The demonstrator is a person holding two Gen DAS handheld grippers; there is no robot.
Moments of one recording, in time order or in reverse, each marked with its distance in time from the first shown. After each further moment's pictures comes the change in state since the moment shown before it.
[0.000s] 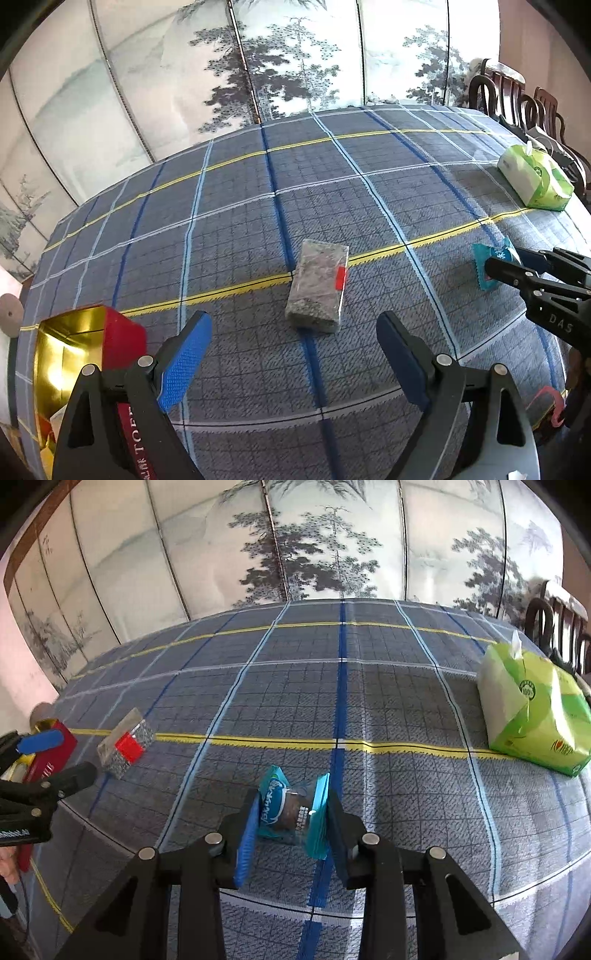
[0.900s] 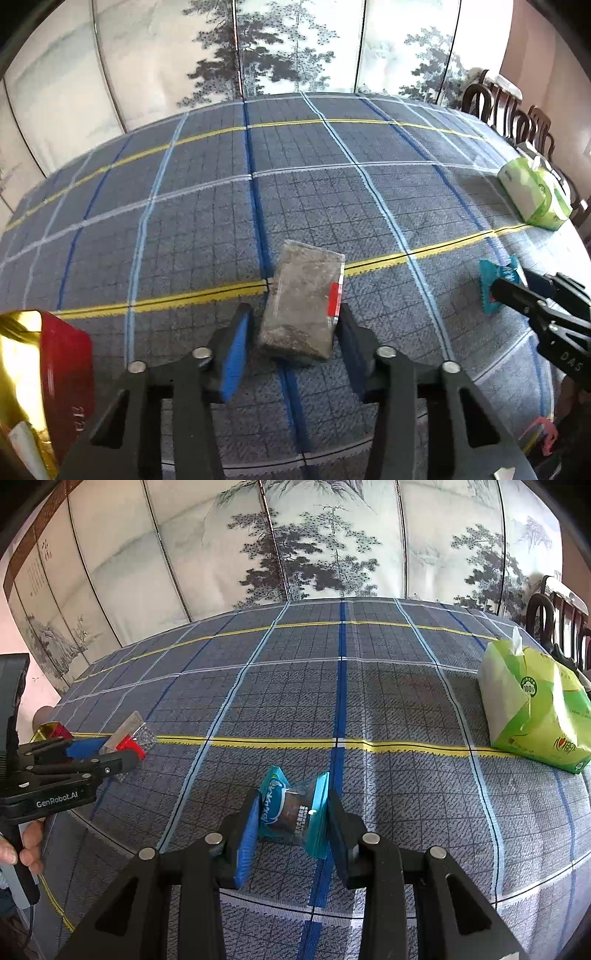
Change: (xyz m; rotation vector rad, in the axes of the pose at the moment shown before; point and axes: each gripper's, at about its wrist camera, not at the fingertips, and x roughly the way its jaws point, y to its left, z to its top) left arm 0.042 0.009 0.007 -0.079 0.058 -0.147; right arm 0.001 -0.001 -0.001 0.003 0.000 0.005
